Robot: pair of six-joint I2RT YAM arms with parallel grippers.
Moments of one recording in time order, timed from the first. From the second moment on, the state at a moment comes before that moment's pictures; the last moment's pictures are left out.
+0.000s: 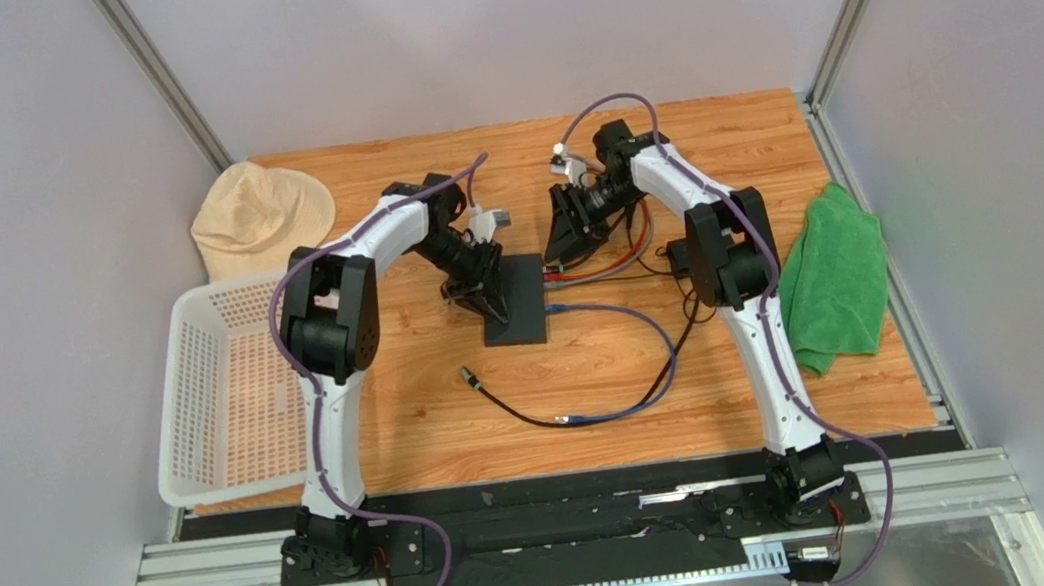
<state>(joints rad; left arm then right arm) -0.36 2.26 1.76 -1.05 0.70 0.05 0.26 2.58 2.22 -0.96 -0.93 -0.07</state>
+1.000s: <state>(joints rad) -0.36 2.28 1.79 -1.09 0.72 0.05 0.27 2.60 2.23 -1.02 -0.97 -0.14</state>
